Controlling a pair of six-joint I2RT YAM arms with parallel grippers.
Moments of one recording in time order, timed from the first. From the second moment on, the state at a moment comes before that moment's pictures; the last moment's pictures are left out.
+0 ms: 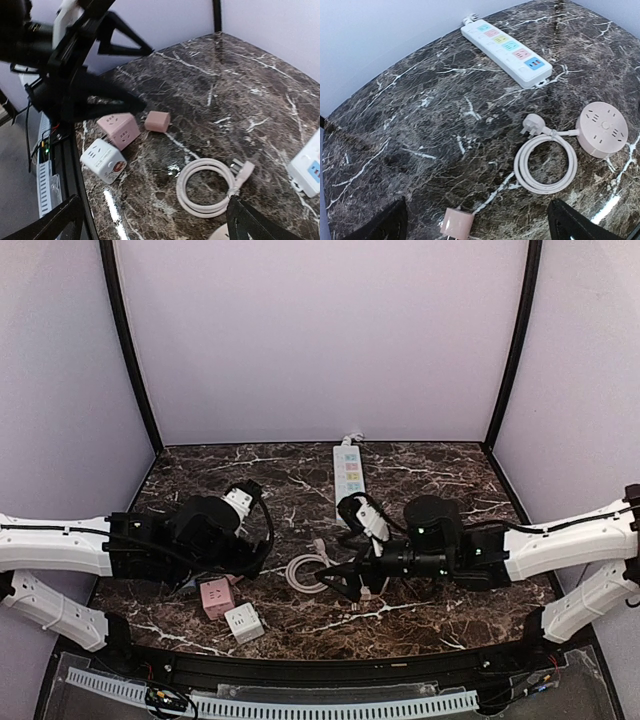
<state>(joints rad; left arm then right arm) -1.16 1.18 0.84 -0.40 -0.62 -0.28 1.14 1.29 0.71 0.22 -0.06 0.18</state>
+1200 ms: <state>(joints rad) -1.14 0.82 0.85 -0.86 -0.83 -0.59 1.57 2.15 1.21 0.42 0.50 0.51</state>
